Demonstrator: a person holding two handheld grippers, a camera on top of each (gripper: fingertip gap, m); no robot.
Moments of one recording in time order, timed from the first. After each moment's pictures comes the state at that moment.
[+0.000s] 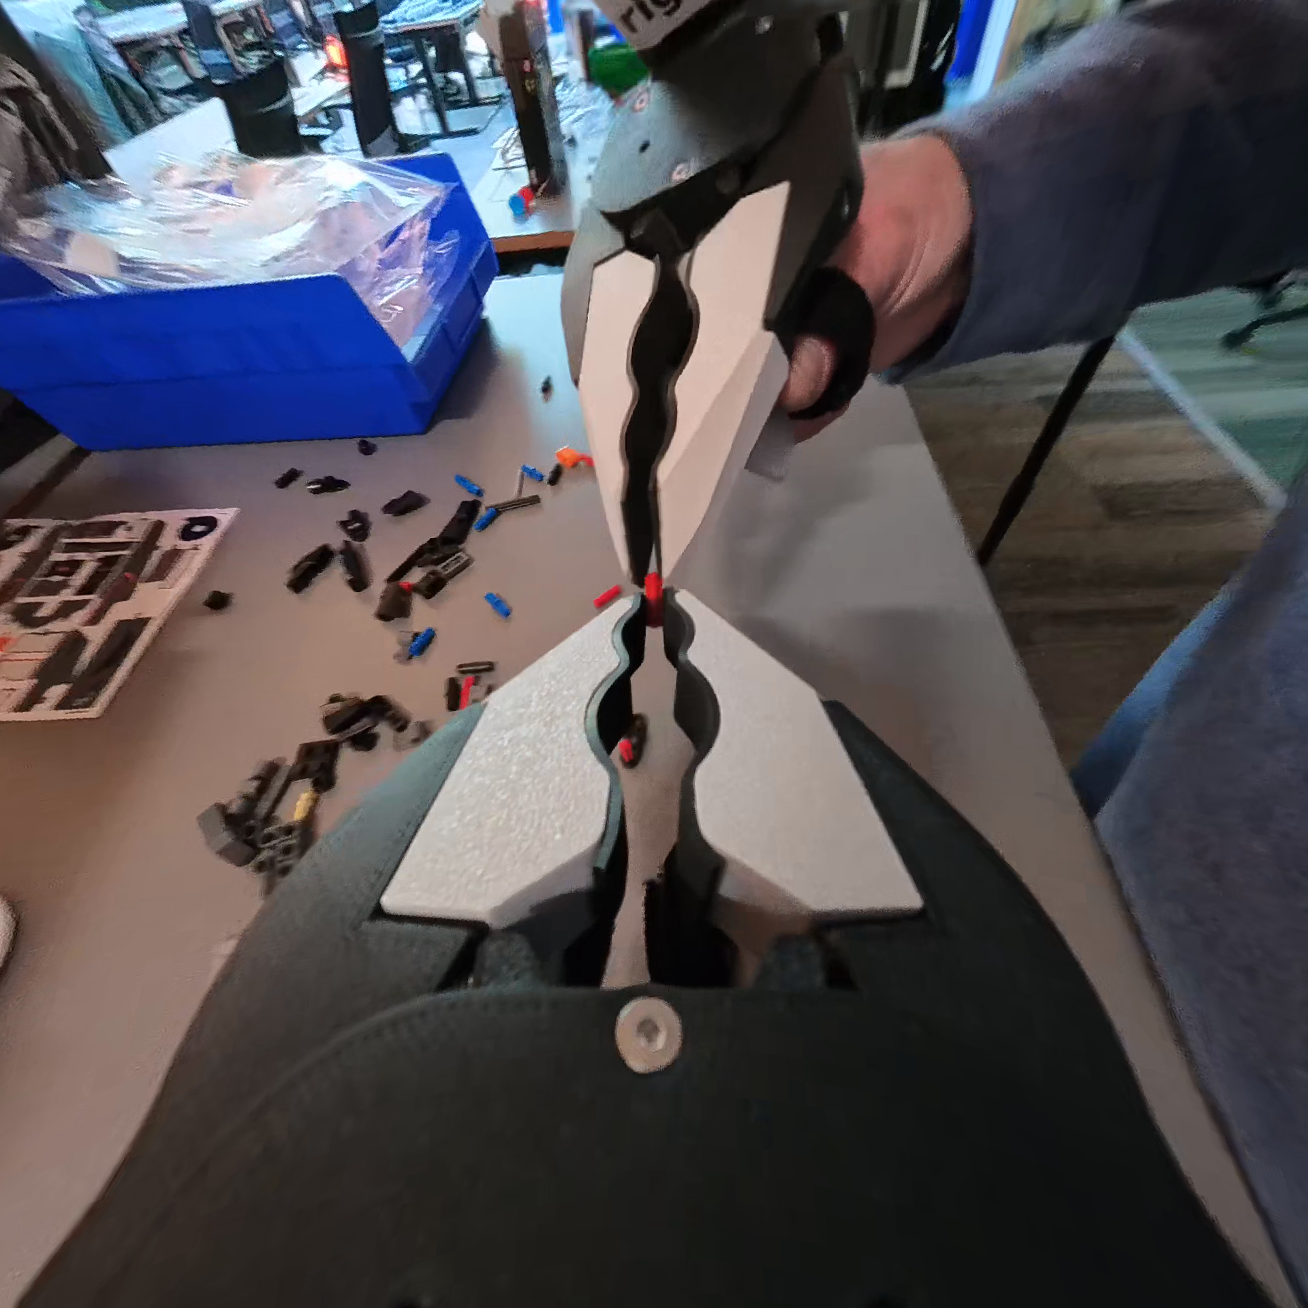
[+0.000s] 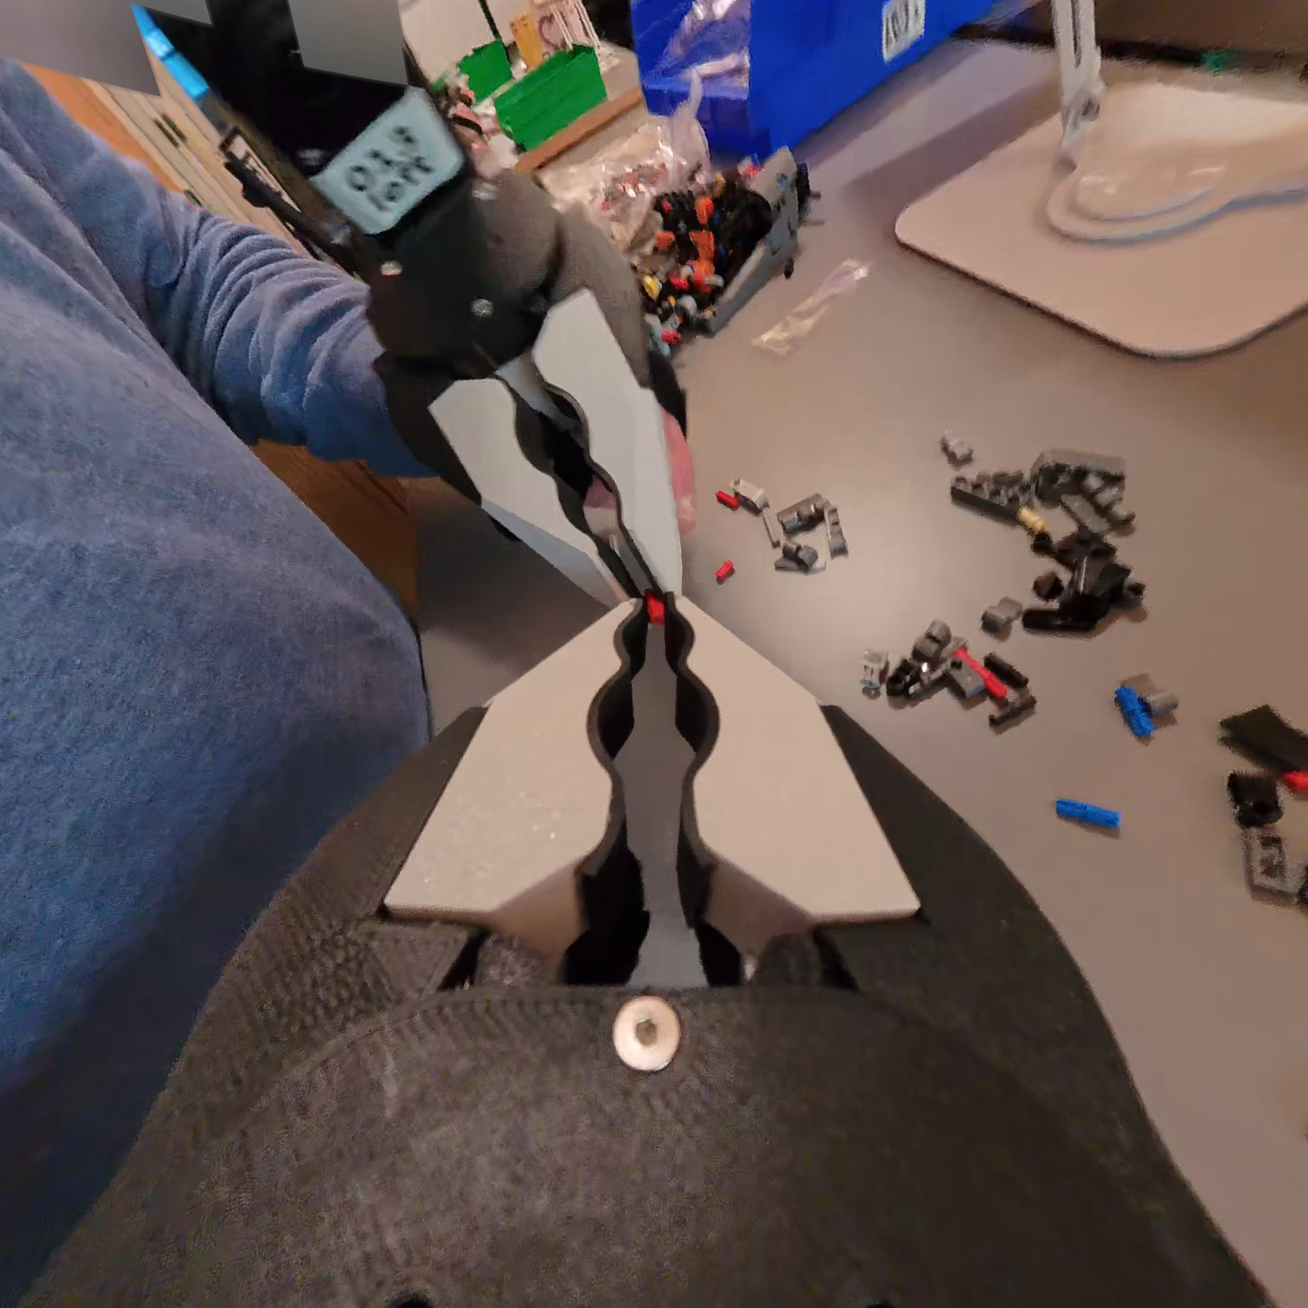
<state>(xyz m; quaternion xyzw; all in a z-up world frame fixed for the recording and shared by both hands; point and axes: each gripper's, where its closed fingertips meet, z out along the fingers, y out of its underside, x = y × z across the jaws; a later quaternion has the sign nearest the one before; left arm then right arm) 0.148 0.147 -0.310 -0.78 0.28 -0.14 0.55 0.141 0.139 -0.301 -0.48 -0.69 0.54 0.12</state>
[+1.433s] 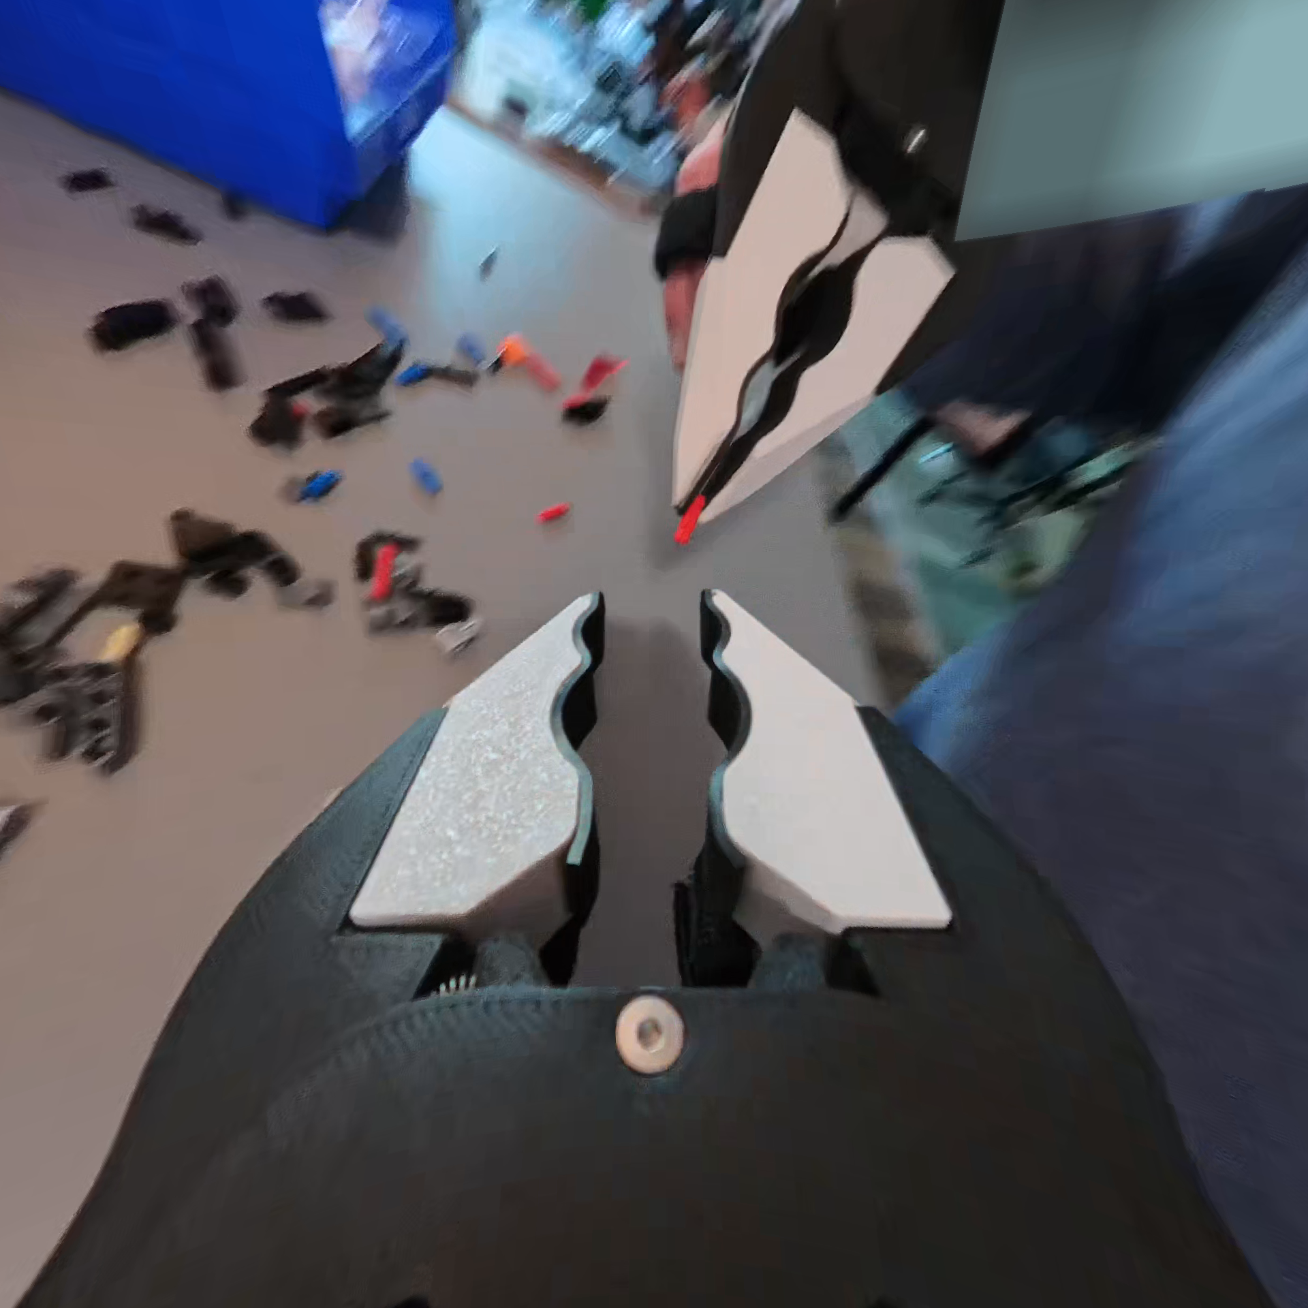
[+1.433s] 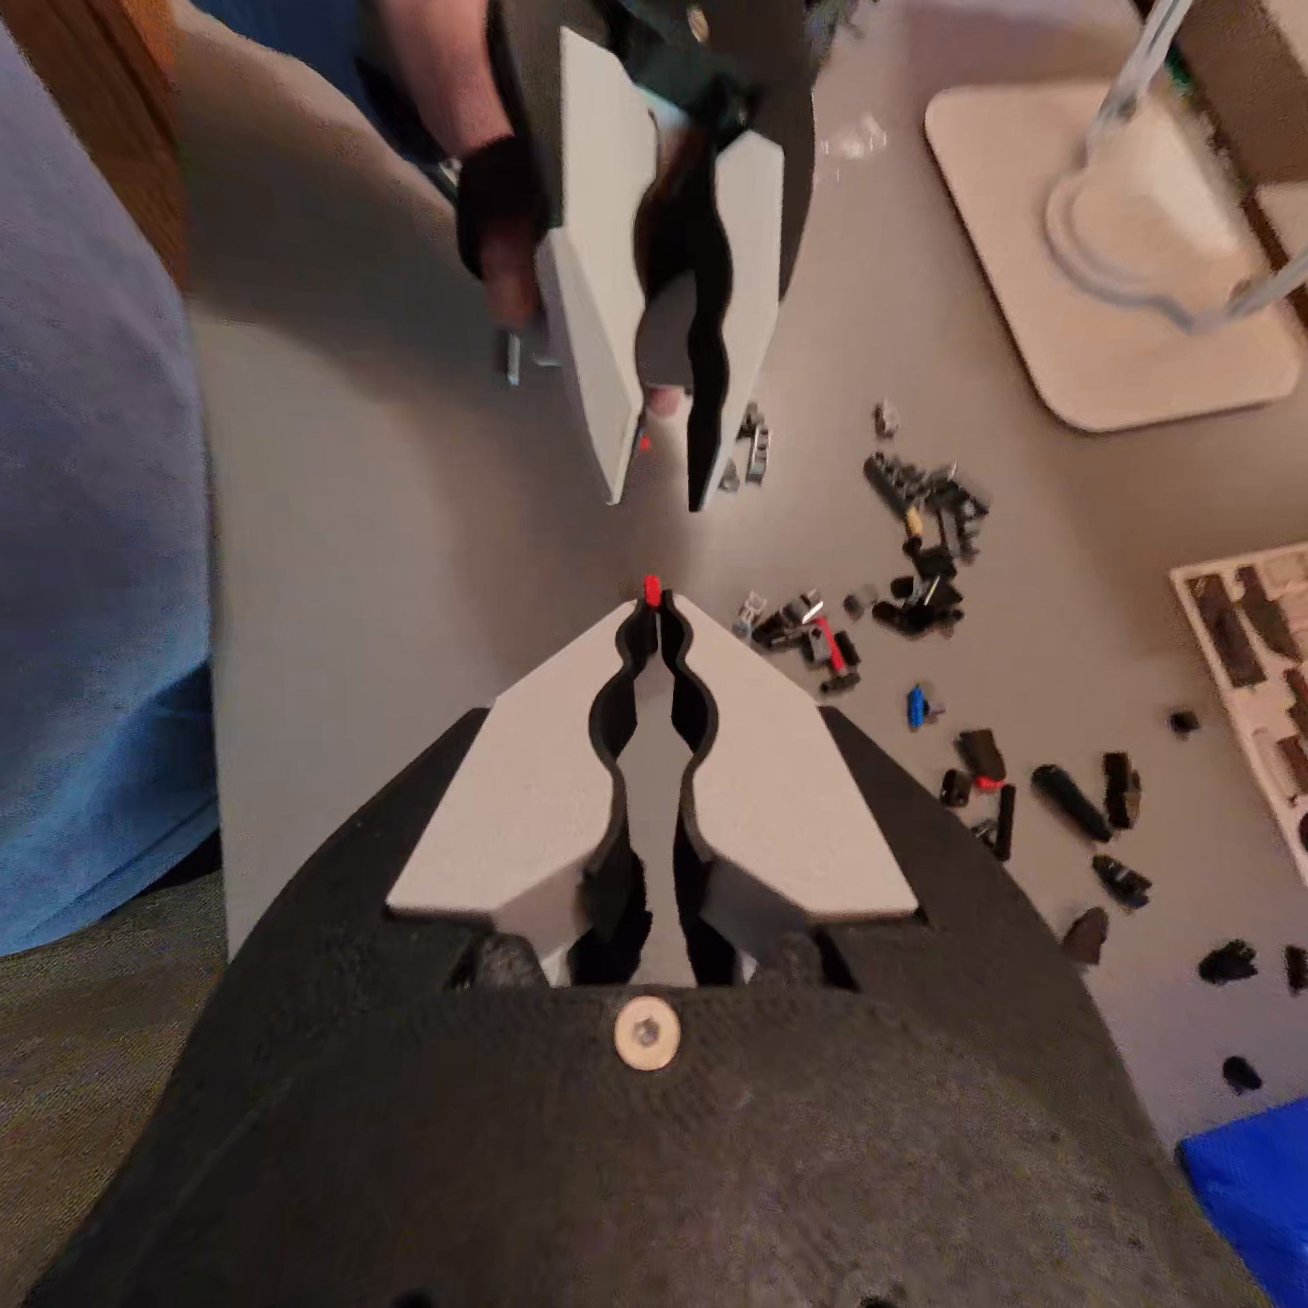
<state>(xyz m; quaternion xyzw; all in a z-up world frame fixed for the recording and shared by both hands) 0.123 0.140 -0.329 -0.81 0.15 -0.33 0.45 0.142 0.155 -0.328 -0.36 -0.84 0.34 0.21</state>
